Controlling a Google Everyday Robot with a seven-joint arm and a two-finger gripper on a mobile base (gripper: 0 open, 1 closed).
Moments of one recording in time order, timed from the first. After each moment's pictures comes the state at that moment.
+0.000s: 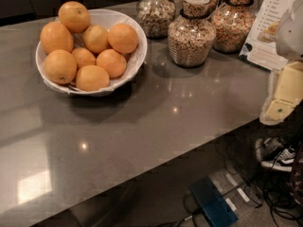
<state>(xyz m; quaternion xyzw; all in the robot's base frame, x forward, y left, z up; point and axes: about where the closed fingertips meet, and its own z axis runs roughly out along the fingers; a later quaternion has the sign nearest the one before) 0.438 -0.217 0.976 -0.60 0.78 -0.03 0.16</state>
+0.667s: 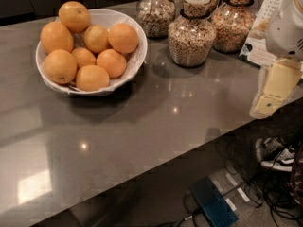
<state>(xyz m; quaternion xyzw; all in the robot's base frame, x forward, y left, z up) 0.456 -0.204 0.973 -0.61 0.77 -0.03 0.17</state>
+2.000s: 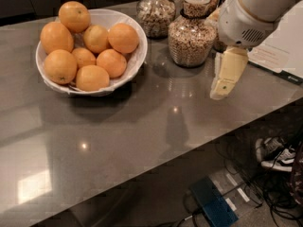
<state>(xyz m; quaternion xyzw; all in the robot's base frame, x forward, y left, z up) 0.518 -0.142 0.965 -0.67 0.70 -0.04 0.22</state>
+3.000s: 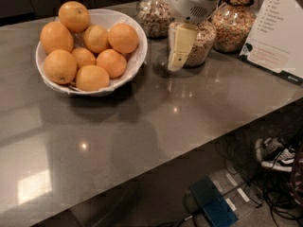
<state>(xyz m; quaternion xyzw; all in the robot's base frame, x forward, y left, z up) 0.595 -0.046 0.986 -0.74 0.61 -0.02 0.28</state>
